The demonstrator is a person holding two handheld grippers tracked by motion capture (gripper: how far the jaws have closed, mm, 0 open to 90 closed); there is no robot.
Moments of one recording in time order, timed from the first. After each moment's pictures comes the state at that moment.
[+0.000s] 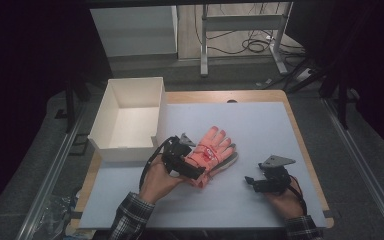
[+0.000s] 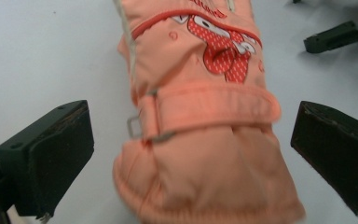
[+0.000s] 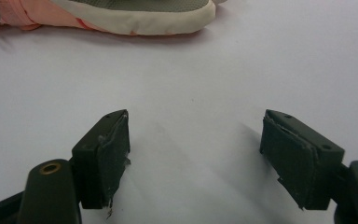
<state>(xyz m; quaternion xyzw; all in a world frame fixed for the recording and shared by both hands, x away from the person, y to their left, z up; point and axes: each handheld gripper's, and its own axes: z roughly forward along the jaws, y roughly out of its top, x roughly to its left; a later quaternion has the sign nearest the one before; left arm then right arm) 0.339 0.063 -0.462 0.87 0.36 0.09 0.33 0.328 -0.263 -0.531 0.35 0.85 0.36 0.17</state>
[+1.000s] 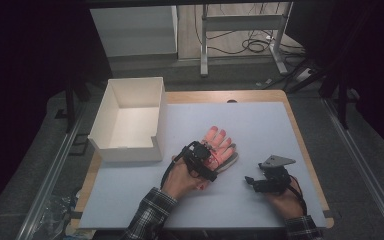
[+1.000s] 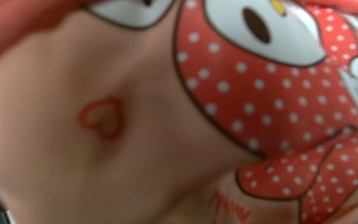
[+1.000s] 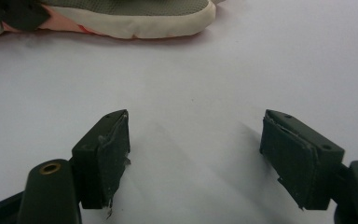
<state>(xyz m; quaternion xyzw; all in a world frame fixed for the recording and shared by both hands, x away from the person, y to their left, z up) 0.369 0.009 -0.519 0.90 0.36 0.08 0.24 0.328 -0.263 -0.531 0.35 0.85 0.36 0.17</state>
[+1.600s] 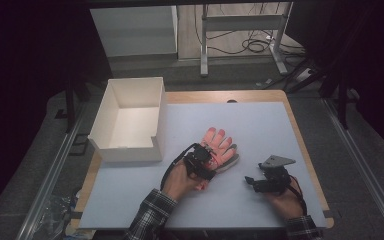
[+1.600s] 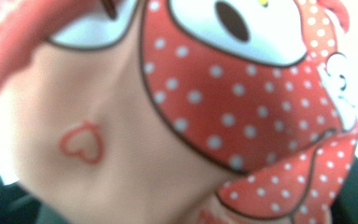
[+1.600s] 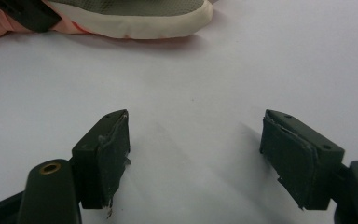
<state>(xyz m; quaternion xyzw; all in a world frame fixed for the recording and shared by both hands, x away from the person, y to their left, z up) 0.360 0.012 -0.514 0.90 0.34 0.06 0.26 0.328 -0.263 -0.531 0.35 0.85 0.36 0.17</state>
